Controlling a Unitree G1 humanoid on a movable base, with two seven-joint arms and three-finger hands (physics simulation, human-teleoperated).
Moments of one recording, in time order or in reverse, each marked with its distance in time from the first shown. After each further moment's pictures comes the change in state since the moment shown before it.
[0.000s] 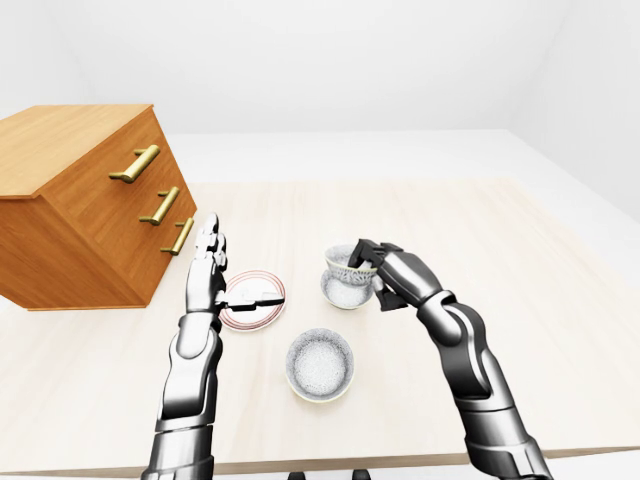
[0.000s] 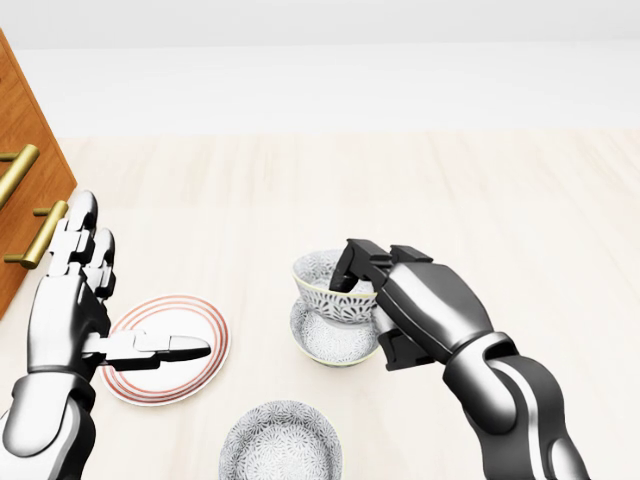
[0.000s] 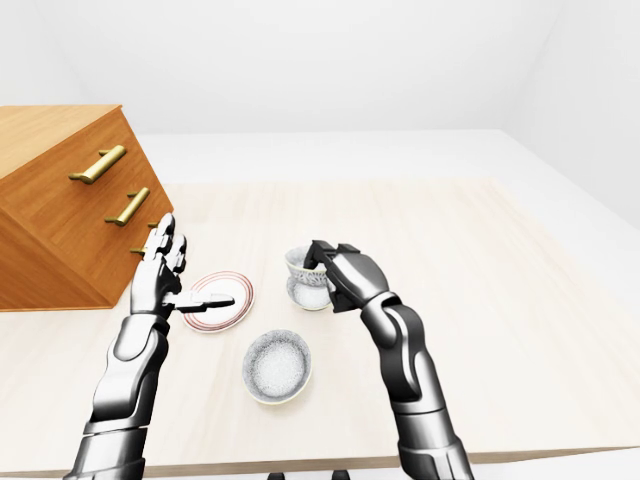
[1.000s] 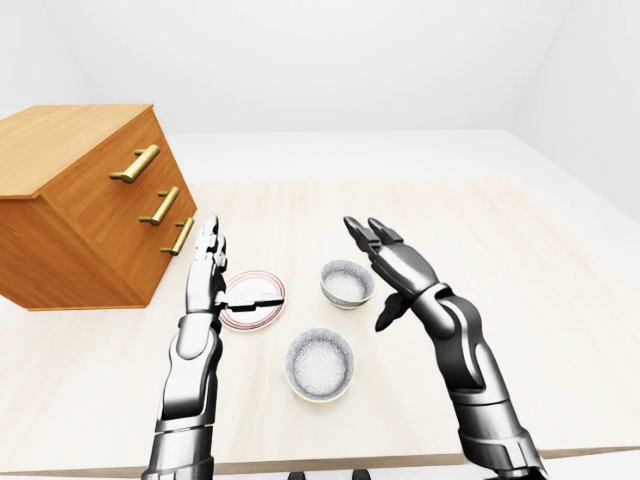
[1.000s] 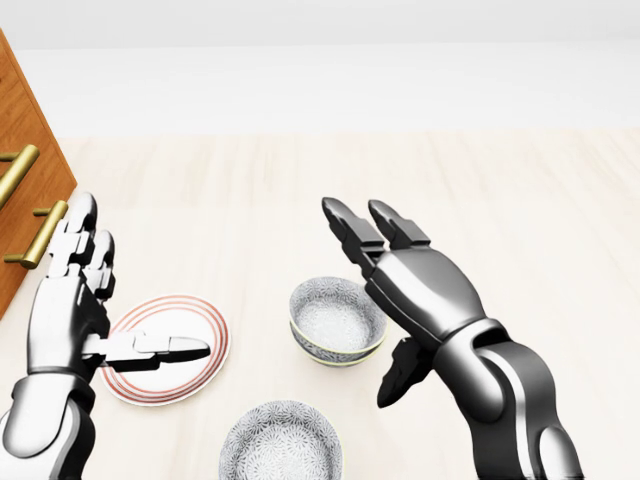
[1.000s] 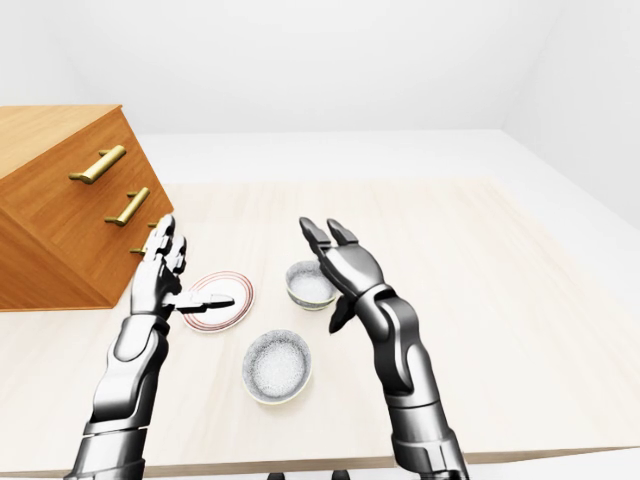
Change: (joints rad) left arm 0.003 0.000 0.001 0.005 0.000 0.000 0.001; right arm -0.033 0.025 0.011 -0.004 -0.102 -0.001 0.016
